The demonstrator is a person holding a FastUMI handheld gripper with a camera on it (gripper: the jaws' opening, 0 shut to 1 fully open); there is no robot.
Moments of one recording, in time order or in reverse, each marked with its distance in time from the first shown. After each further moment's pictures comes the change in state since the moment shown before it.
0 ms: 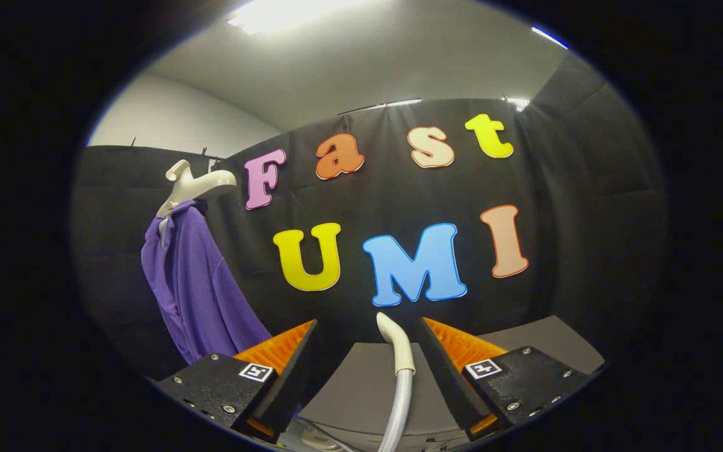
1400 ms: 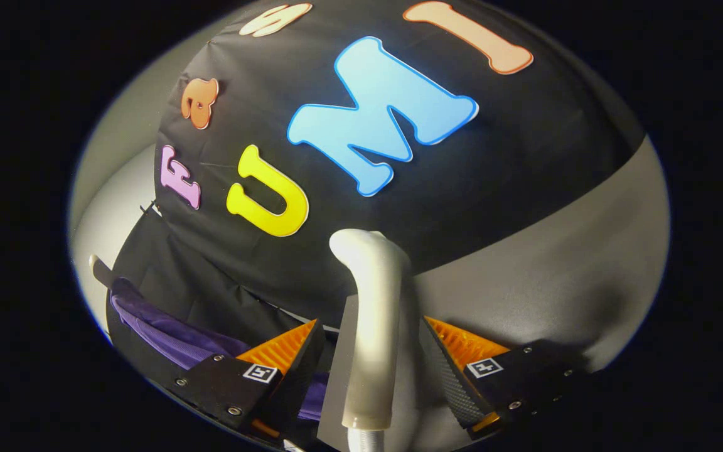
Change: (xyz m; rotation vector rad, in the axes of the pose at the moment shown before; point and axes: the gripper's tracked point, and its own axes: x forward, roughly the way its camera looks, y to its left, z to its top) arm 0.172 -0.056 -0.158 0.693 0.639 0.198
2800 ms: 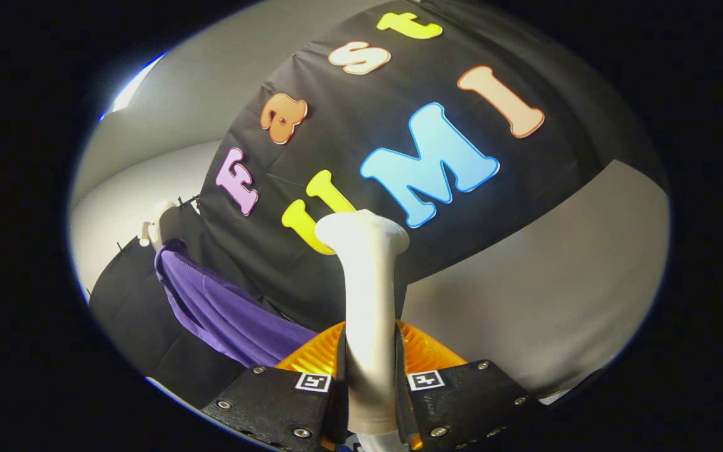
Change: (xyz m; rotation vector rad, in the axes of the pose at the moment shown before) arm -0.127 0.123 -0.085 -0.263 -0.398 -0.001
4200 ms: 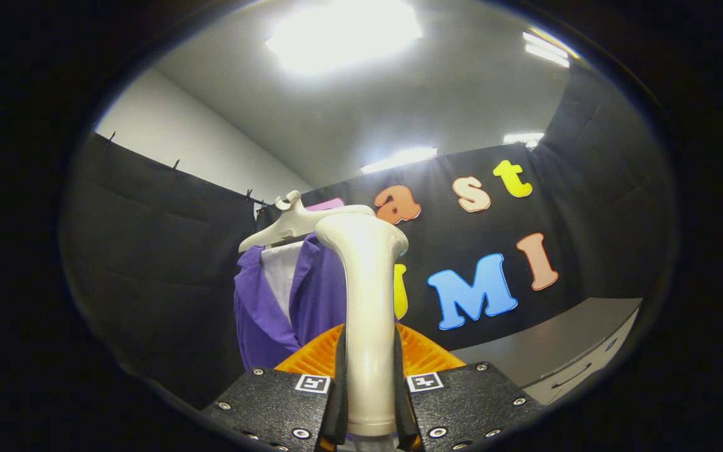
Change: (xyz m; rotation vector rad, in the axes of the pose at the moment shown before) arm -0.085 0.241 -0.112 -0.503 -0.528 0.018
